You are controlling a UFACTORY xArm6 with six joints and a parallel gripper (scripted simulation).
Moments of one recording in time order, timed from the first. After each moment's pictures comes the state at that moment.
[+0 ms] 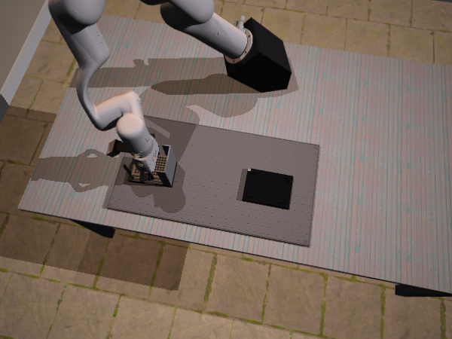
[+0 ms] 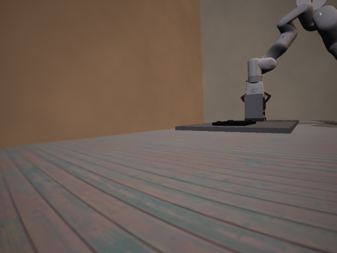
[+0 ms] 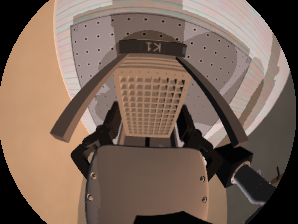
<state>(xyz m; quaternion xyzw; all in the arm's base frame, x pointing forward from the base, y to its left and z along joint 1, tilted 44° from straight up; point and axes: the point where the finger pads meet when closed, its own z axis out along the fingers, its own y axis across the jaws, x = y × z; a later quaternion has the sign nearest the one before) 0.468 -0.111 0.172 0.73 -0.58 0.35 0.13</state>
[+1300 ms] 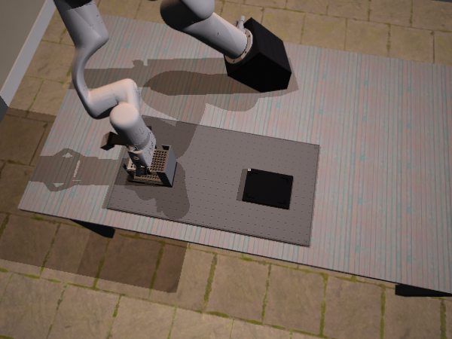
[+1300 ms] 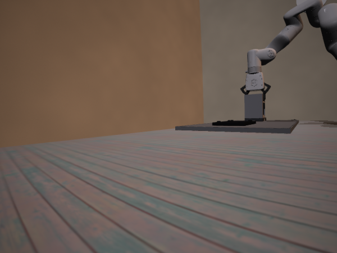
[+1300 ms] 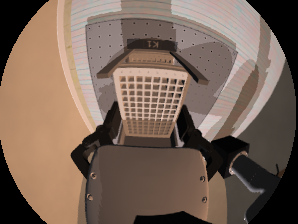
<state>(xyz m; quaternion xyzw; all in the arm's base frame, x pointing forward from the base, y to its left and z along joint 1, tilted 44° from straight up) 0.450 -0.080 0.210 0.73 -0.58 0.35 0.13</state>
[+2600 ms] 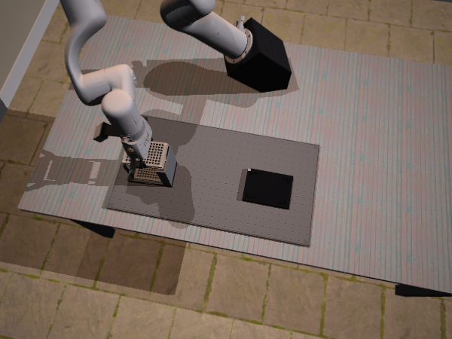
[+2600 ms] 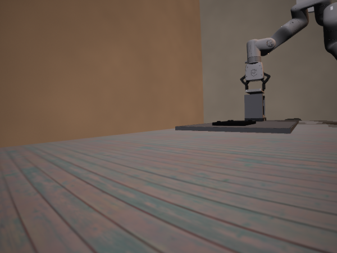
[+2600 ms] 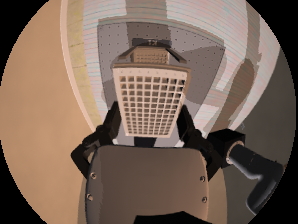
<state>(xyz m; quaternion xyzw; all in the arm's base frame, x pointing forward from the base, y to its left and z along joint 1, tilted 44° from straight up) 0.430 -0.046 0.252 0.73 -0.58 0.35 0.13</state>
